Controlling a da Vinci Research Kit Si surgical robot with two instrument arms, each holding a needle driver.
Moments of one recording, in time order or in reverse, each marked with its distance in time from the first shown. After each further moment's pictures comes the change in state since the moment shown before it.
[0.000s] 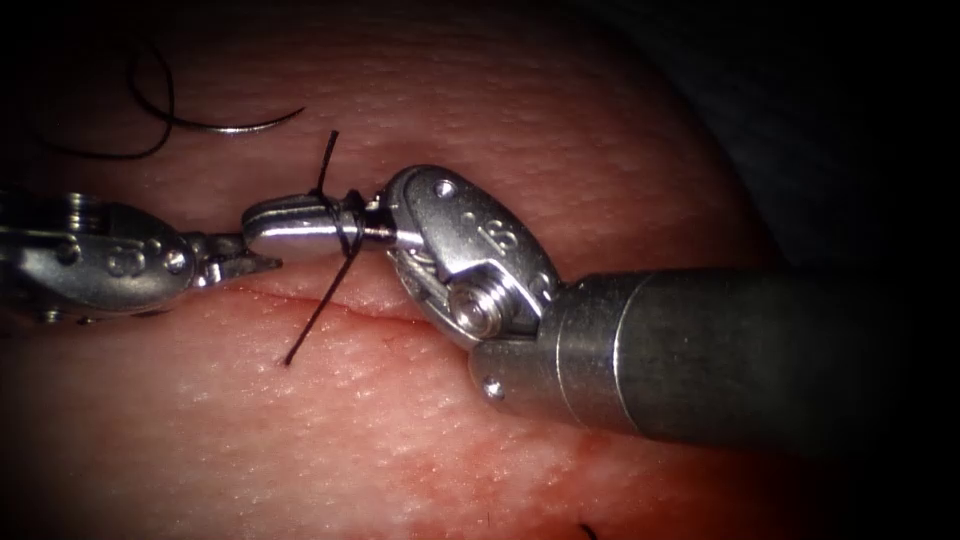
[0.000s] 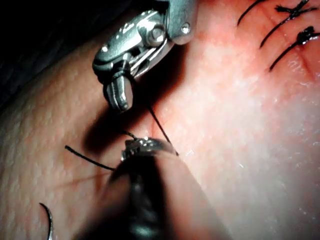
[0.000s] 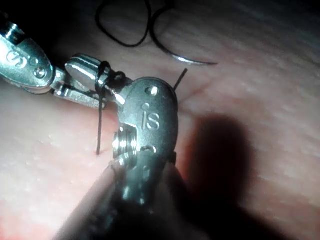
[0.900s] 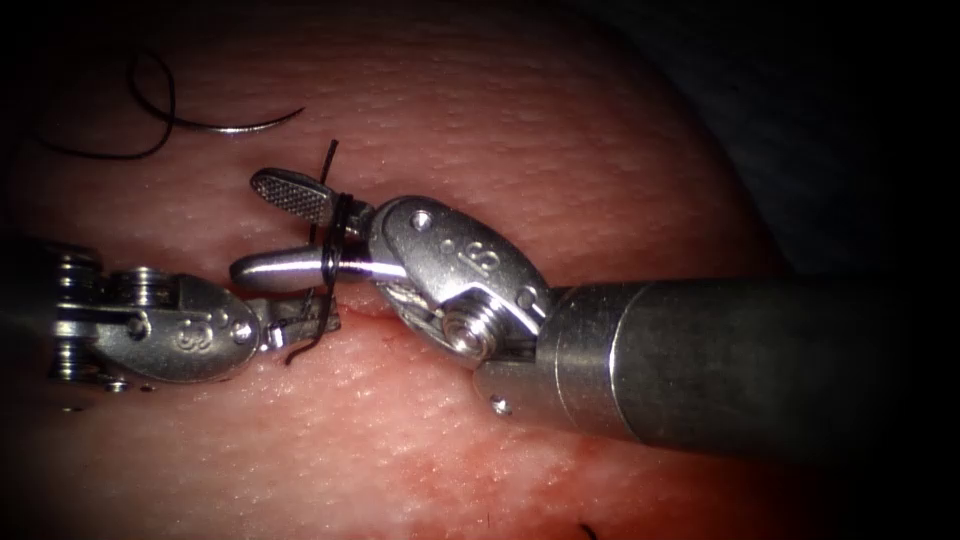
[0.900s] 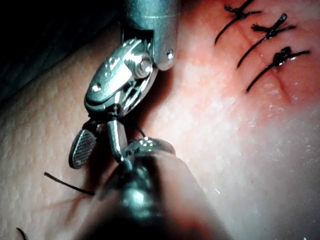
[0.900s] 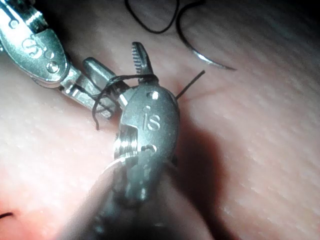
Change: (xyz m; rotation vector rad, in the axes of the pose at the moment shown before) right arm -0.003 0.000 0.000 -0.486 -0.191 -0.092; left arm 0.002 0.004 0.000 -0.006 -0.020 0.012
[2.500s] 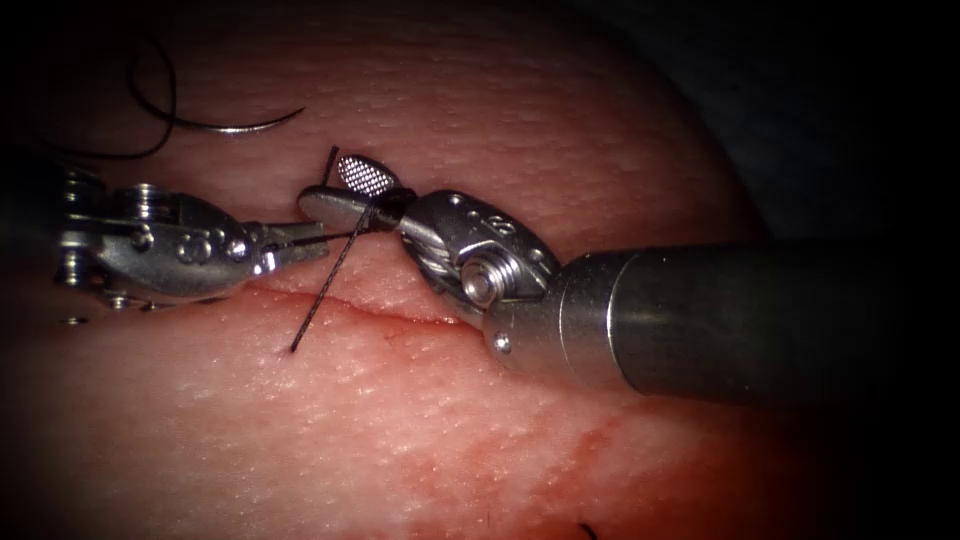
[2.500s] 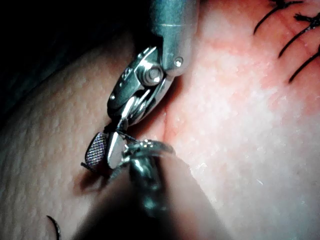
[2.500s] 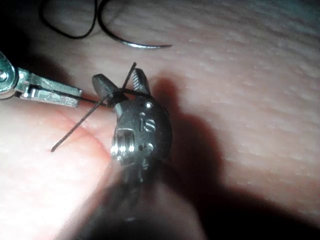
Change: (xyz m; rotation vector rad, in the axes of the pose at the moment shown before) right arm -0.006 0.009 -0.002 -0.486 -0.112 0.400; left arm -0.001 -0.005 0.002 0.023 -0.010 -0.022
